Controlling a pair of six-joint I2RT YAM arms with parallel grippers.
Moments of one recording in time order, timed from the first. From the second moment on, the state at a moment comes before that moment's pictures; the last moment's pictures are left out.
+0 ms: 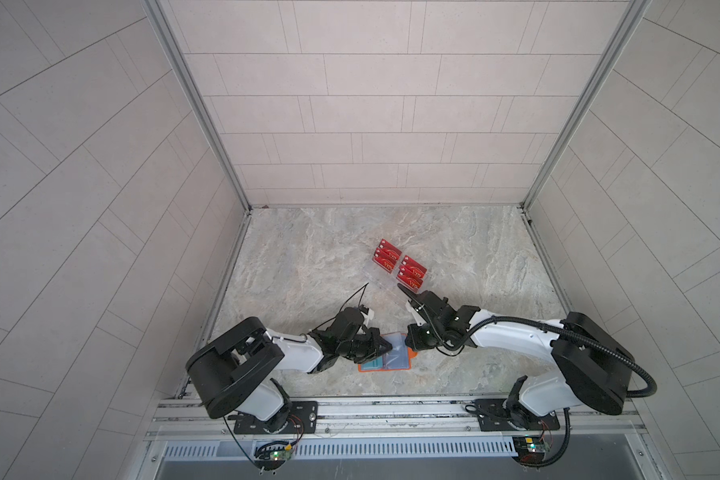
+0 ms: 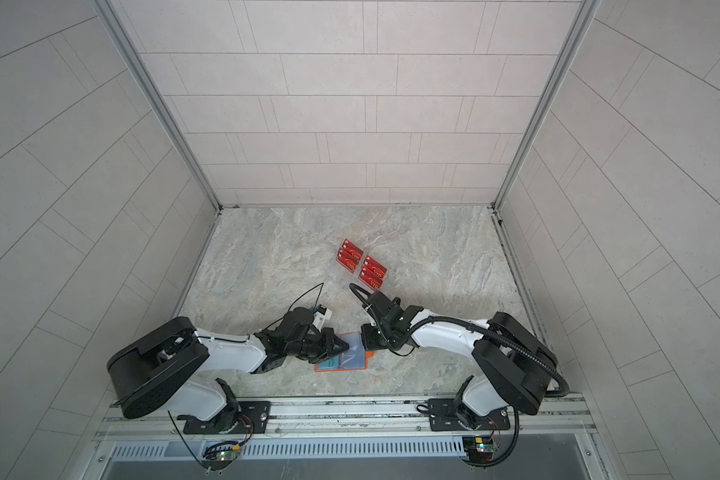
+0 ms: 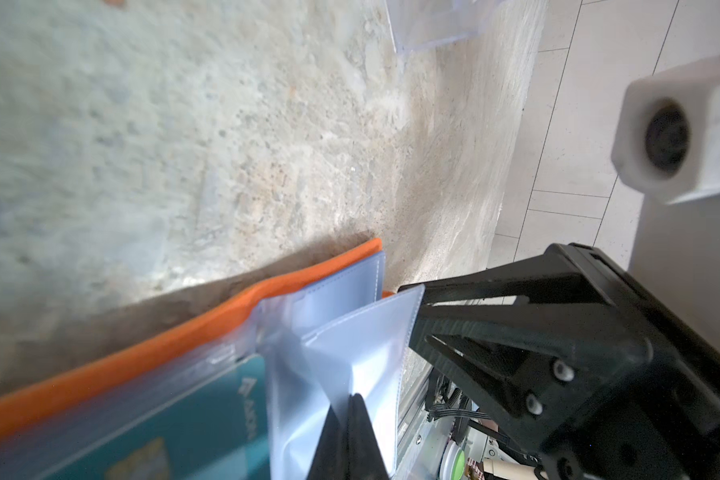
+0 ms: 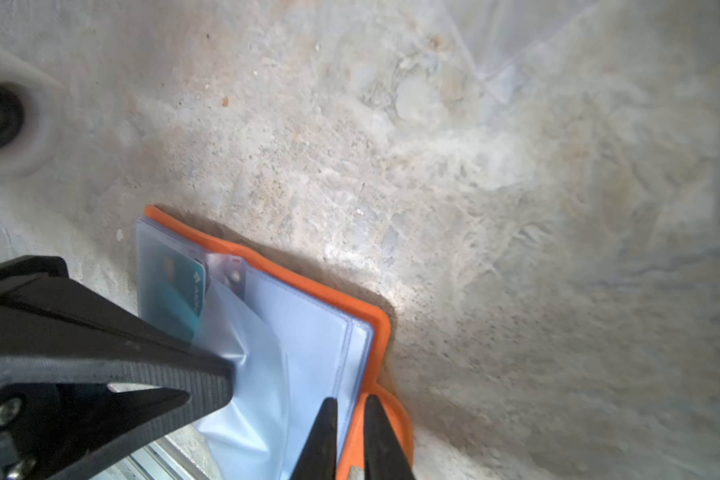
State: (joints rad) left arm -0.82 1.48 0.32 0.48 0.46 -1.17; right arm 0.80 1.46 0.69 -0.31 -0.23 0.69
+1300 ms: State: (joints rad) left arm -0.82 1.42 0.33 0.43 0.50 -1.15; right arm 0.82 1.55 0.65 -0.08 -0.44 0.74
